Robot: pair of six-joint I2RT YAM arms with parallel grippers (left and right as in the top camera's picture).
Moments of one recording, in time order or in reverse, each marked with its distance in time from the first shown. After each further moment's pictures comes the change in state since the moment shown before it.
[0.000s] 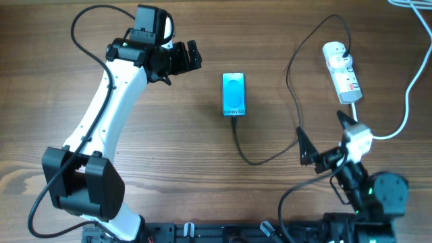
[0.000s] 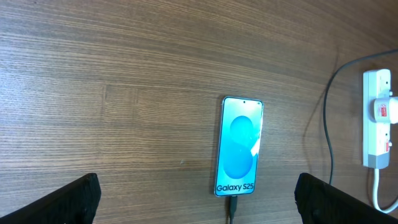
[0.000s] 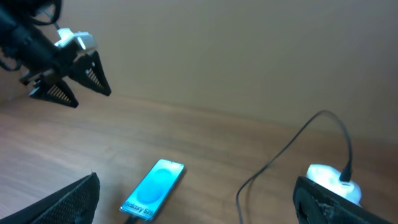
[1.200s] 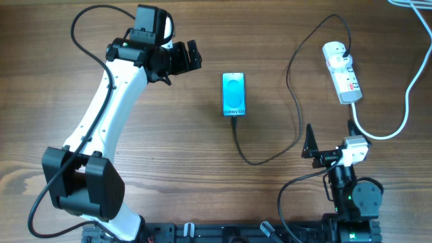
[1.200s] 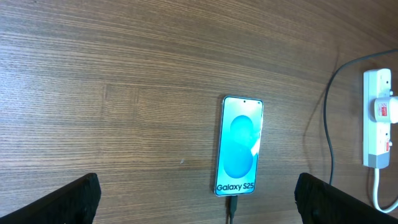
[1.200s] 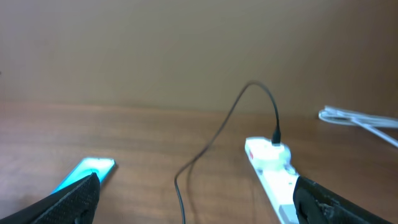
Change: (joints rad) left arm 0.000 0.000 0.000 0.001 0.000 0.000; right arm 0.038 -0.169 -0.324 0.196 0.325 0.013
